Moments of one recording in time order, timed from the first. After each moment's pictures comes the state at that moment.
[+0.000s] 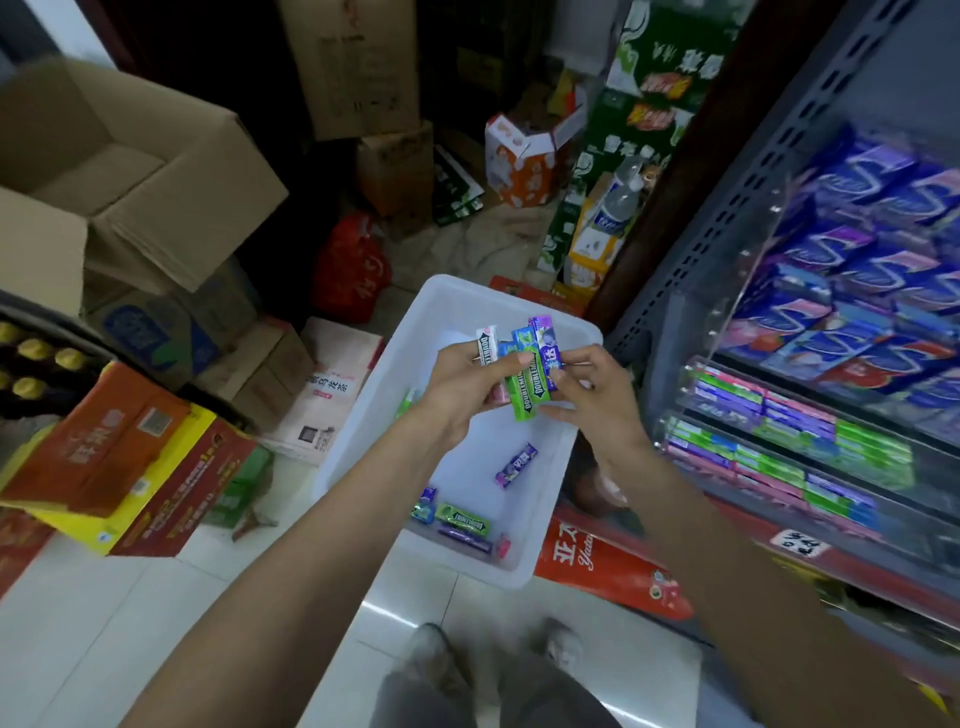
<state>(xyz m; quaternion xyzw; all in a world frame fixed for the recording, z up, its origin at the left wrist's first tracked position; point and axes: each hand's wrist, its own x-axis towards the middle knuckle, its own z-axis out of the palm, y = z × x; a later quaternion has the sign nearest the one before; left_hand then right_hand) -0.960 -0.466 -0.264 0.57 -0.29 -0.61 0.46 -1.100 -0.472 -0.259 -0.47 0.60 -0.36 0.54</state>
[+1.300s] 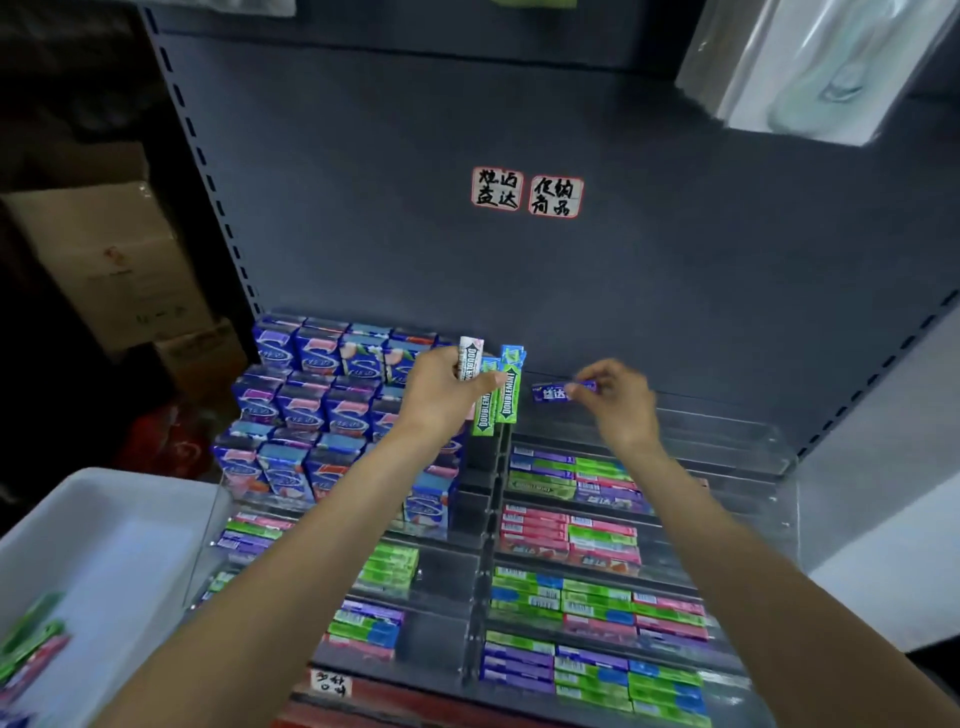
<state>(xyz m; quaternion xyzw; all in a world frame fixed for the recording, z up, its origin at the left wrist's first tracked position) -1.447 -0.559 -0.097 0.58 -0.56 -0.41 0.43 -1.640 -0.572 -0.133 -0.57 0.65 -0.44 0.24</state>
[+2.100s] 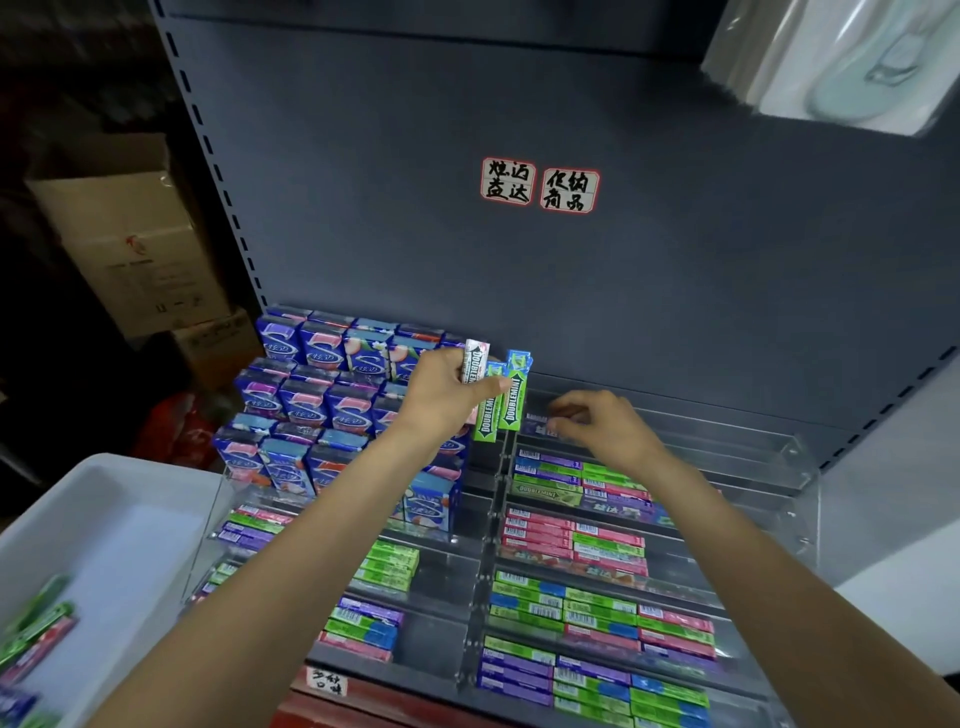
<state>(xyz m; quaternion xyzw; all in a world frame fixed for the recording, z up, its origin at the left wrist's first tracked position) -1.447 -0.562 -0.101 0.58 -0.56 -0.43 0.42 -1.645 -0.581 -0.144 -0.73 0.59 -0.20 0.27</state>
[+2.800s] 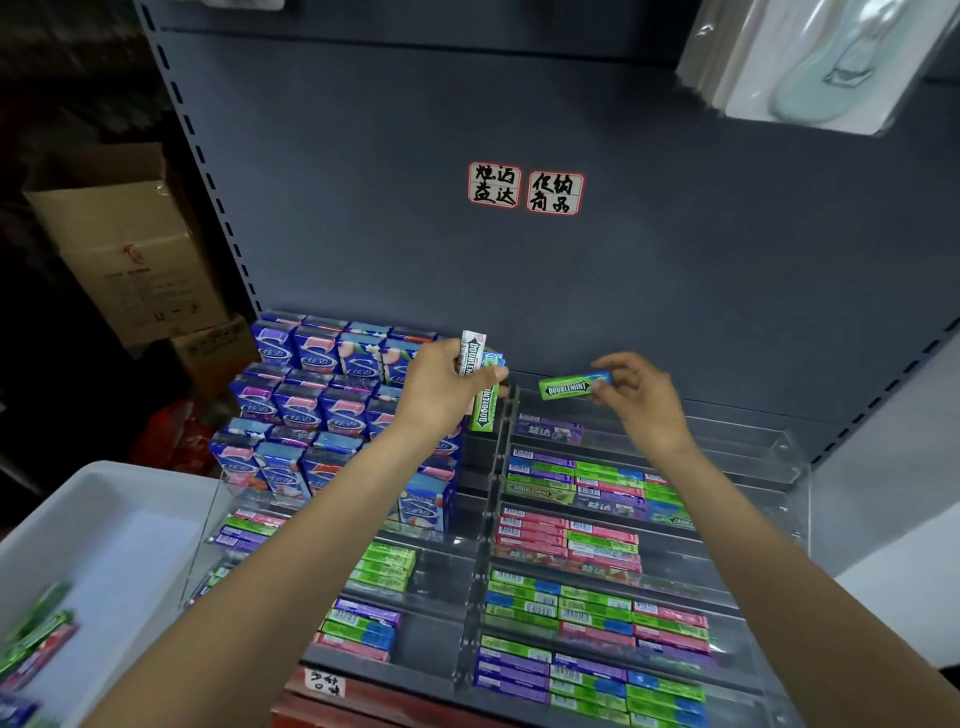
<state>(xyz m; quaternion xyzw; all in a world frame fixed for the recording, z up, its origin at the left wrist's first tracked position) -1.451 -0.574 -0.105 0.56 -0.58 -0.40 0.44 -1.669 -0.578 -0.131 -0.60 0.58 -0.46 0.31</state>
